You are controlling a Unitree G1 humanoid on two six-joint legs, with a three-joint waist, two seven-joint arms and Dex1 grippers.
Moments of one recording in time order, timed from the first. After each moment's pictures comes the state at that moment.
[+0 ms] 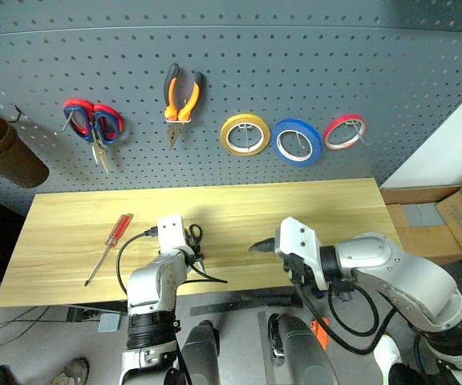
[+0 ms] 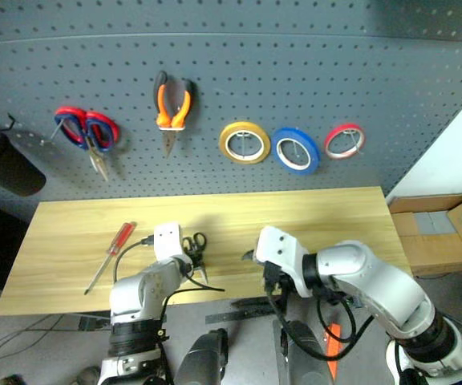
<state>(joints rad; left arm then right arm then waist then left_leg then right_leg) -0.32 0.02 0.23 -0.05 -0.20 1.06 0.13 -0.46 -0.63 0.38 -0.60 0.42 0.92 0.73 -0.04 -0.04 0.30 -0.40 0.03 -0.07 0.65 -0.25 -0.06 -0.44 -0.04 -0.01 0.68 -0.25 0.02</state>
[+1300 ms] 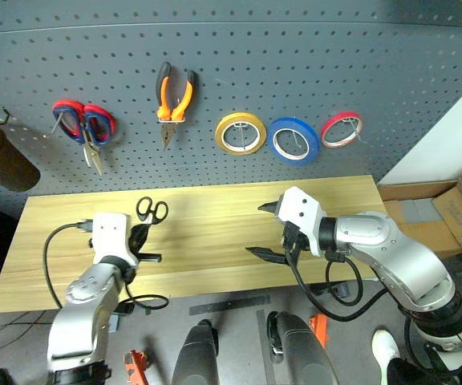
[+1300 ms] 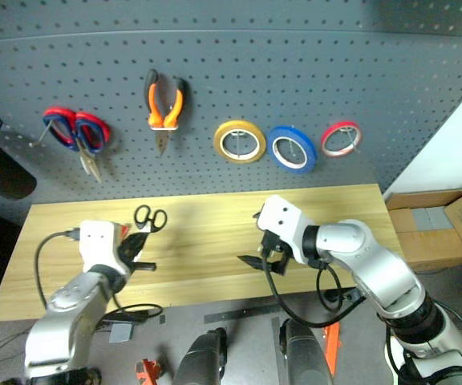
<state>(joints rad) 0.07 0.38 0.36 -0.34 -0.26 0.55 -0.27 -0.52 -0.58 0.34 -0.58 0.30 0.84 0.72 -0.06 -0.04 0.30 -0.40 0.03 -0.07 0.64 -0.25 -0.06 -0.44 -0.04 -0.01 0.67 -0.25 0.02</state>
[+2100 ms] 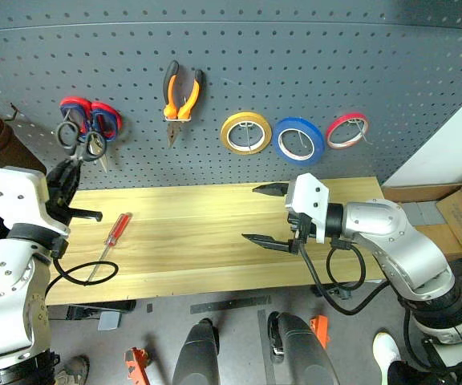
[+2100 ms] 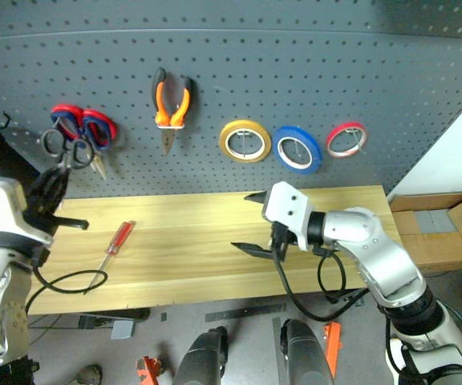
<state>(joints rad) -0.08 0.55 0.55 -0.35 -0.31 0.30 -0.33 -0.54 -0.57 0.29 -0.46 0.30 0.56 0.81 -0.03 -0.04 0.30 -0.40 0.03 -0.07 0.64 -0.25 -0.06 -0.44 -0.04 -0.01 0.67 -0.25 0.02</state>
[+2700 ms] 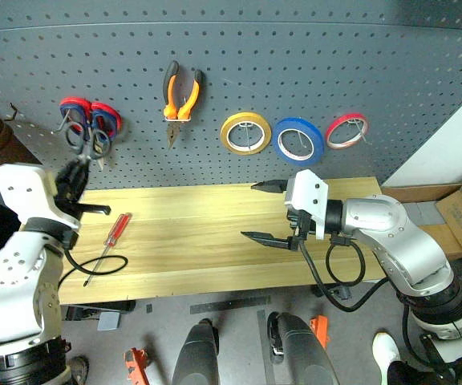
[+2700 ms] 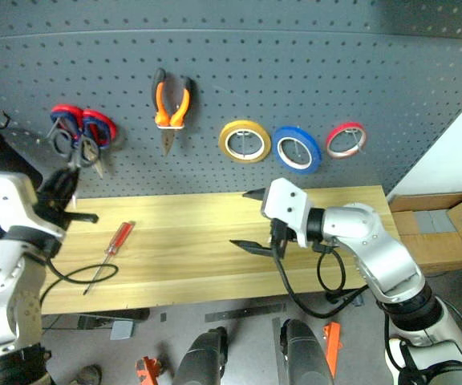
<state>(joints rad) -0.09 0.51 0.47 -0.31 -0.35 0.33 -0.32 -0.56 -0.56 0.29 -0.46 0.30 0.56 0.83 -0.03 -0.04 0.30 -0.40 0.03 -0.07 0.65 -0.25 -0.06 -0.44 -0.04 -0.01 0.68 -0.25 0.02</state>
